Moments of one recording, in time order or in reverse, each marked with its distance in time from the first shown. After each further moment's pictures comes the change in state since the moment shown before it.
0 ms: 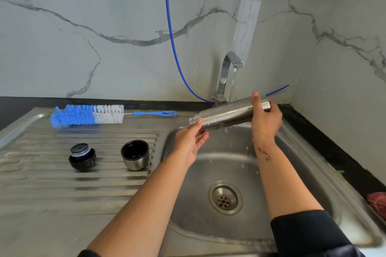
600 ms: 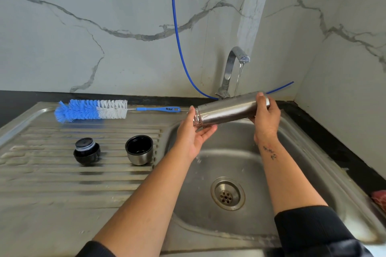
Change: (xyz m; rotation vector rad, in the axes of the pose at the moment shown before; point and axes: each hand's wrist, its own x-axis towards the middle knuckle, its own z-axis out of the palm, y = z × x) left_hand -0.007 0.011 0.004 -0.227 -0.042 -0.056; right_hand 0.009 0.020 0.007 0.117 -0.118 0.074
